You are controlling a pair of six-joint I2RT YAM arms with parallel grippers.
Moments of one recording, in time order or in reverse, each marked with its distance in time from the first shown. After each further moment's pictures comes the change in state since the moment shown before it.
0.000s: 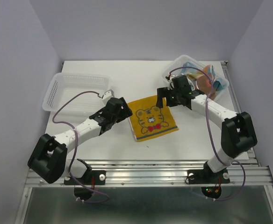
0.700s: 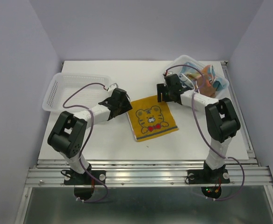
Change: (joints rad) left arm 0.113 0.350 0.210 0.040 0.056 0.107; right arm 0.009 0.293 0.138 0.169 0.251 0.029
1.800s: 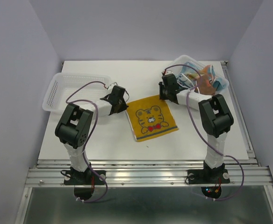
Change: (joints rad) left arm 0.063 0.161 0.095 -0.001 0.046 0.042; right arm 0.000 0.120 0.049 0.134 0.060 0.021
